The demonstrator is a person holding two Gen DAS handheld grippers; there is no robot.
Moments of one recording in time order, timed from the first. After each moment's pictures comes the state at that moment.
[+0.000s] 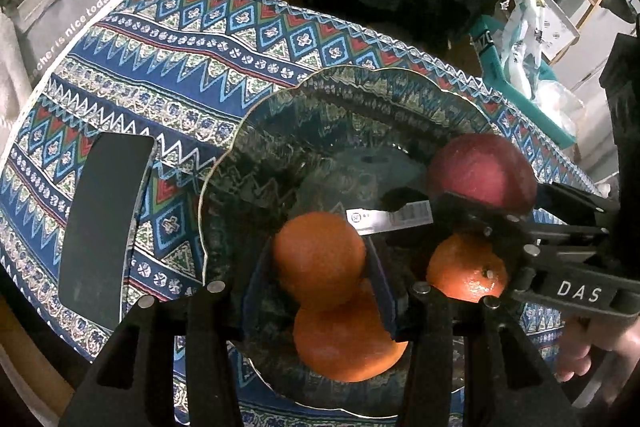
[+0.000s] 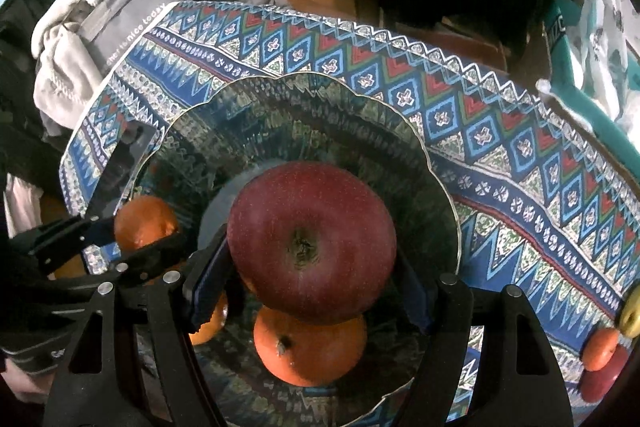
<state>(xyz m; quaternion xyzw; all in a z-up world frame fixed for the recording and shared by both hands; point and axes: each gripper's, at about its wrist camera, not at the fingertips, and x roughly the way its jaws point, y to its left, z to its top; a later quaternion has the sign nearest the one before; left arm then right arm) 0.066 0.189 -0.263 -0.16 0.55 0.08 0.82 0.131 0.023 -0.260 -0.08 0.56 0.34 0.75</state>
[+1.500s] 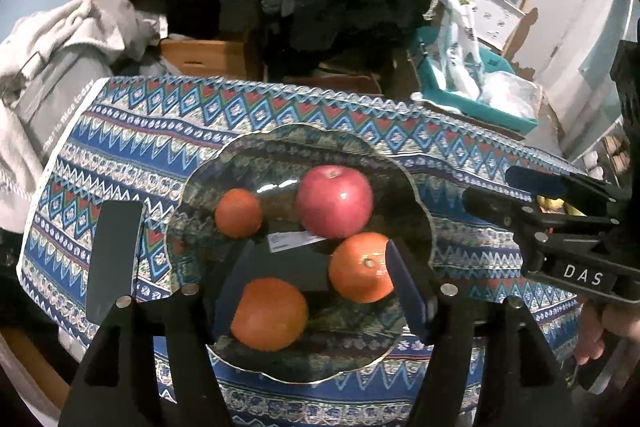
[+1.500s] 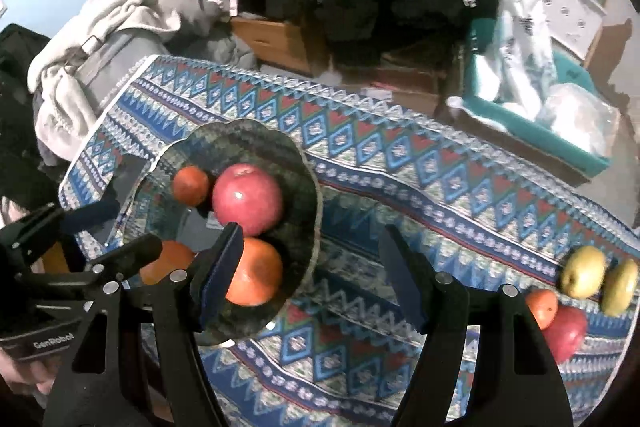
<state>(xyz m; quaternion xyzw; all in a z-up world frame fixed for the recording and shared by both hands) 0.061 0.115 -0.187 -0.08 0.50 0.04 0.86 0.110 -0.065 -0.189 -0.07 0.50 0.28 0.82</state>
